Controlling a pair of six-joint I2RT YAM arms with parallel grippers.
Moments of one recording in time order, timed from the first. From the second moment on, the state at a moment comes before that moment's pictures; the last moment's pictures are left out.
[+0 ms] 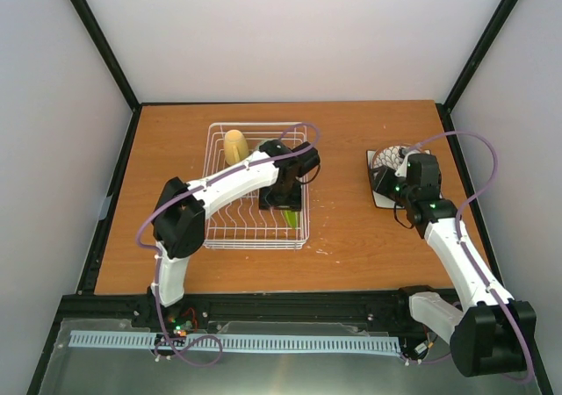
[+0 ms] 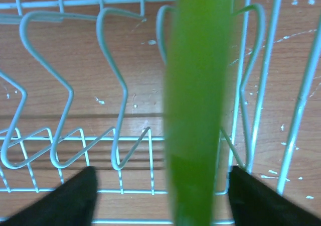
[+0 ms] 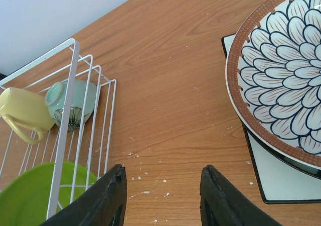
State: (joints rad) left arm -0.85 1.99 1.75 -1.29 -0.07 -0.84; right arm 0.10 1.03 0.74 -0.32 -0.22 0.49
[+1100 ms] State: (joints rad) left arm -0.44 1.30 1.38 -0.48 0.20 -0.41; right arm -0.48 1.26 0.66 -0.30 -0.51 0.52
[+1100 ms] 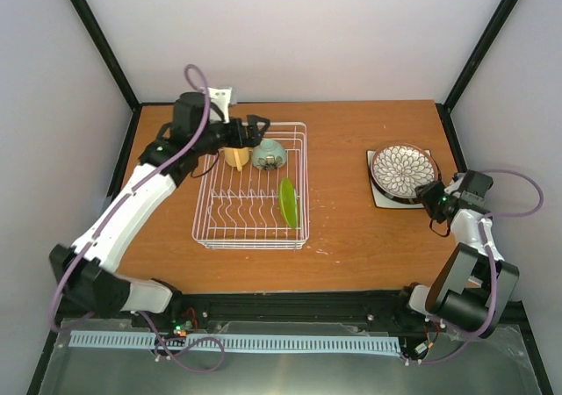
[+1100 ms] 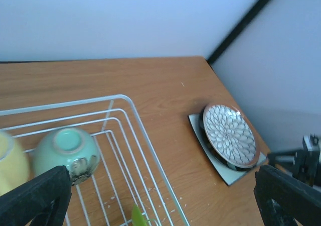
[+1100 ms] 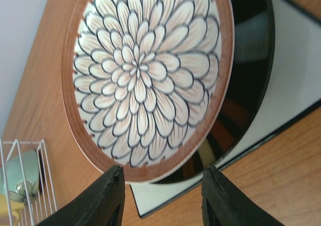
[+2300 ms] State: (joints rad) left arm -0.35 1.47 1.36 -0.34 0.47 -0.26; right arm -0.50 1.51 0.84 -0.35 -0.40 0.56
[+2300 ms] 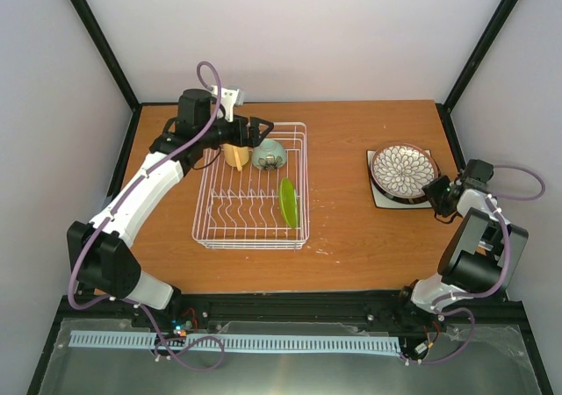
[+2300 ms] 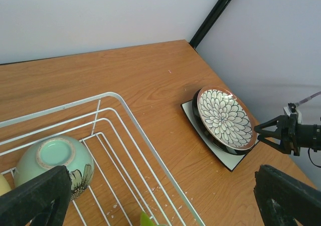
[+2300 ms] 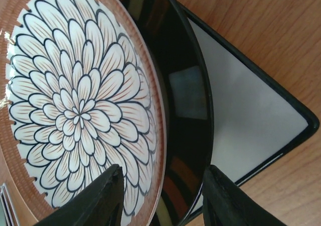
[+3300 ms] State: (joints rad) left arm -0.34 1.51 1.36 -0.33 0.47 -0.26; right arm -0.43 1.68 0.91 -0.18 -0.44 0.60
